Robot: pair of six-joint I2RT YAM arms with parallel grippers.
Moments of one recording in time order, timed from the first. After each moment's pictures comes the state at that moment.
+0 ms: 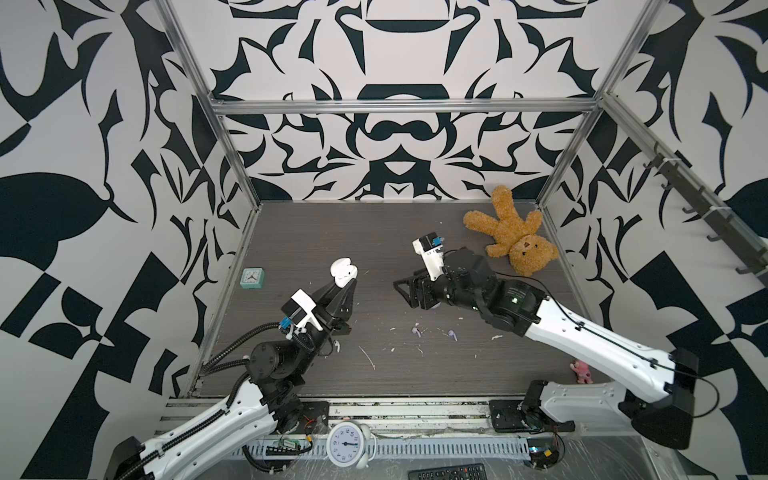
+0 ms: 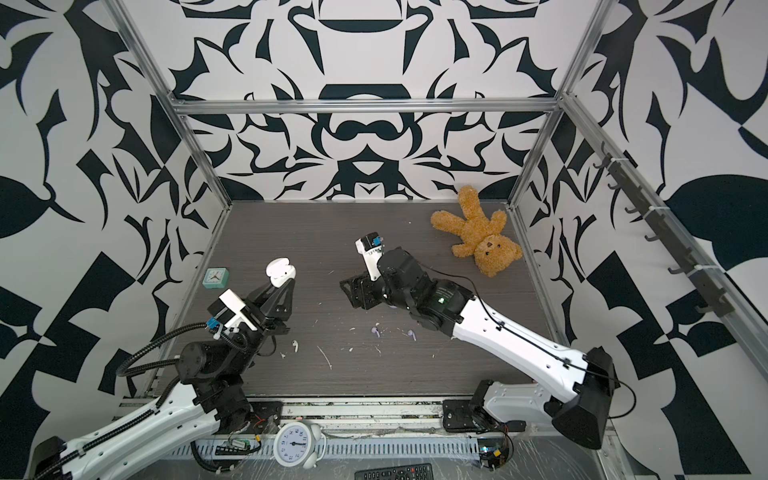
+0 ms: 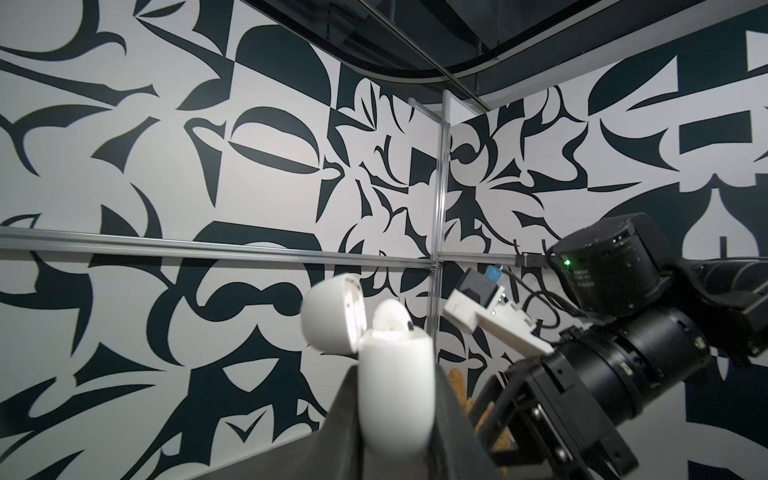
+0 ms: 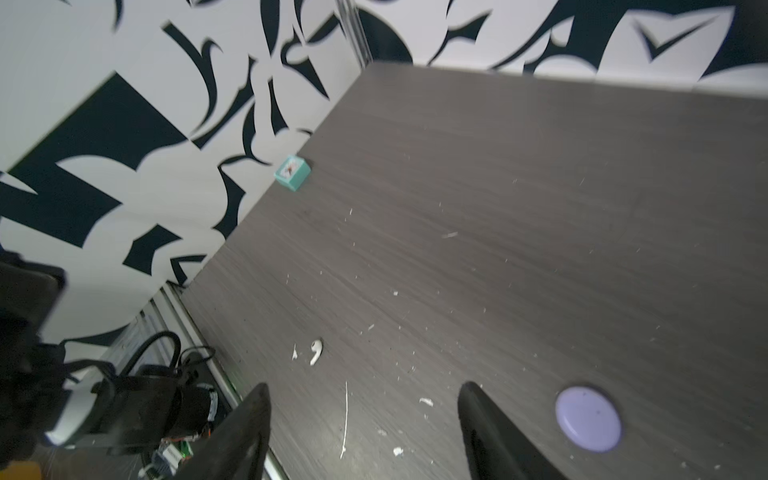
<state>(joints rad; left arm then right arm) -0.87 0.49 0.27 0.79 -0.14 0.00 0.93 1.25 1.14 -0.44 -0.04 0.45</state>
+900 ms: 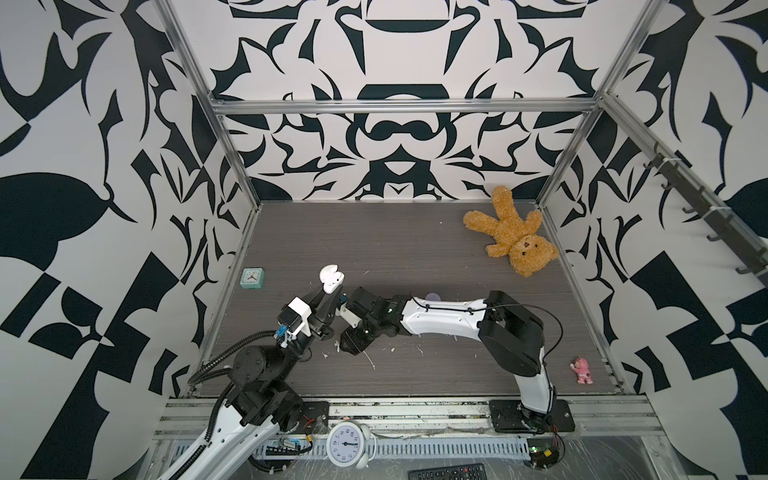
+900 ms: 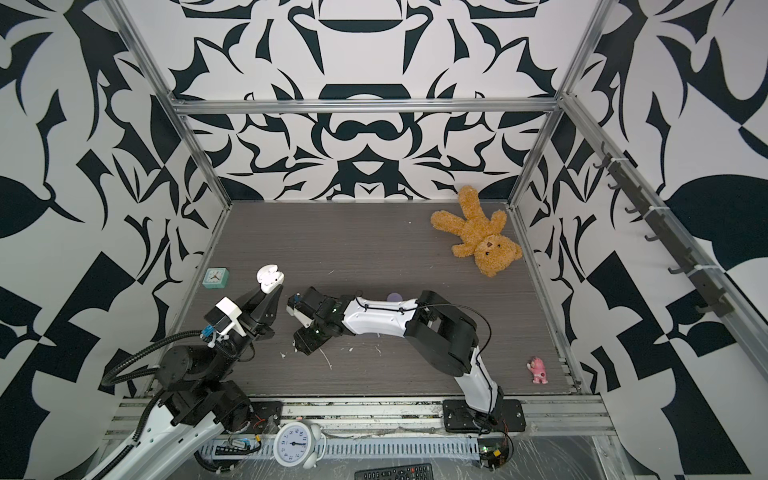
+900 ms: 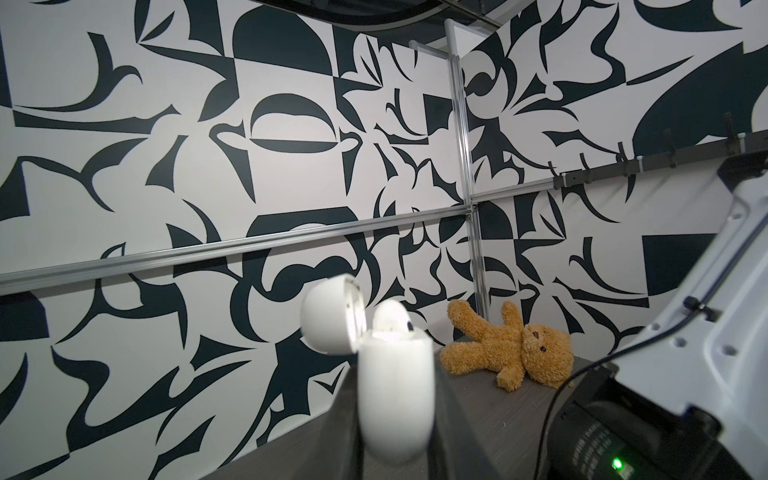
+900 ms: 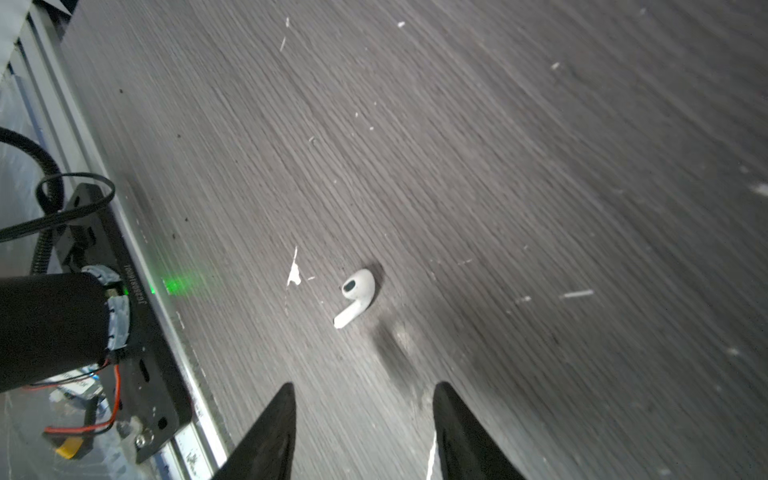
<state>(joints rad) -0.71 0.23 0.28 0.40 0.00 0.16 1.12 2.05 1.42 -0.37 -0.27 0.37</state>
